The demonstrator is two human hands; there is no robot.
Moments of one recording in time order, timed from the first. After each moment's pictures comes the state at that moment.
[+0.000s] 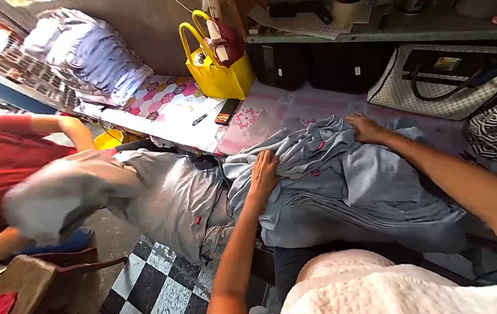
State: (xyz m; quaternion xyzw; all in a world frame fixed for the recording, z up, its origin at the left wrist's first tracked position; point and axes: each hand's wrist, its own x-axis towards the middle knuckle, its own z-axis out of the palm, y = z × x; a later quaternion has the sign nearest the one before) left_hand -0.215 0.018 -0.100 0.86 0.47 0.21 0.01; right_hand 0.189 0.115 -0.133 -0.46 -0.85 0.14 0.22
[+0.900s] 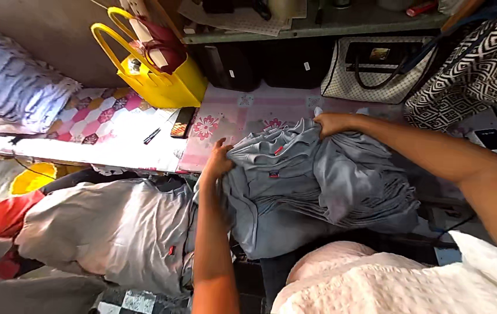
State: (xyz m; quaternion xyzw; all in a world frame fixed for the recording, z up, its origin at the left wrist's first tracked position) left_hand -0.236 0.112 -0.063 0.81 0.51 0.12 0.27; right_hand 0.177 0.088 -0.047 -0.52 -0.79 0.31 0.07
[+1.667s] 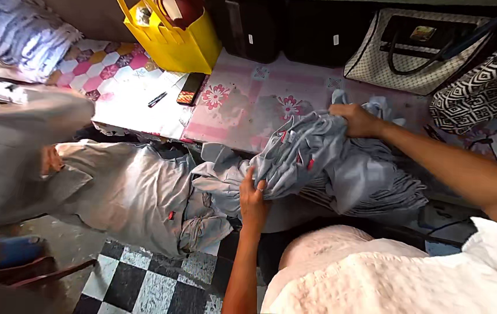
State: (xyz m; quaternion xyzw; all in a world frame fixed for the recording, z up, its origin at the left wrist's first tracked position) left_hand -0.206 -0.098 -0.144 0.78 0.52 0.33 0.09; right_hand 0.174 0.045 -0.085 -0.39 -0.88 0.15 0.23
